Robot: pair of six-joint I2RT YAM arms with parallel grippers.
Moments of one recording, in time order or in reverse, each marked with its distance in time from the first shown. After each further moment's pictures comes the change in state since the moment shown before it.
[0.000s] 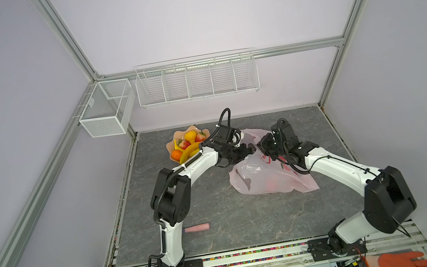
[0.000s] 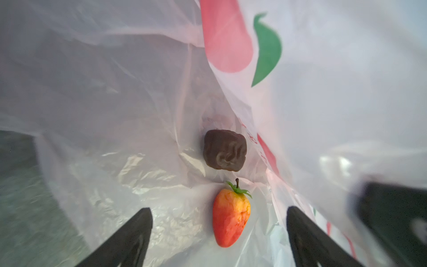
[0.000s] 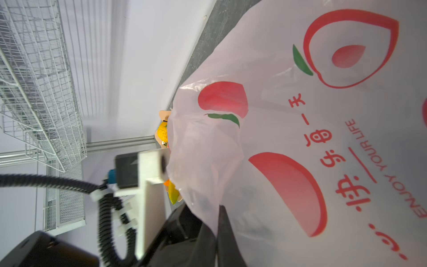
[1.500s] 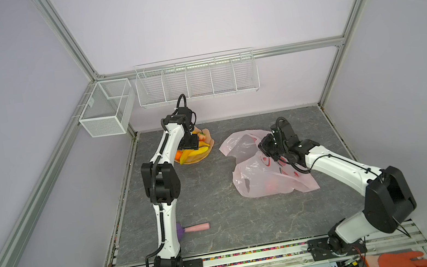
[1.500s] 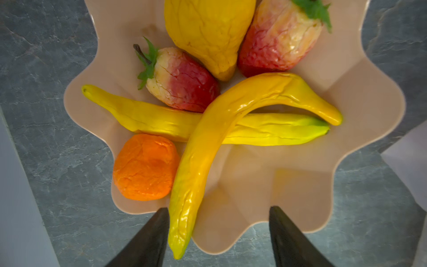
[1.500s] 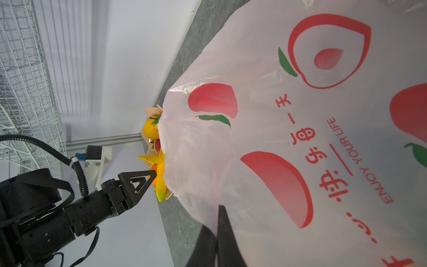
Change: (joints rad) left arm 0.370 0.325 0.690 -0.822 -0.665 0.482; right arm -0.003 0.000 0.029 -0.089 0.010 -0.038
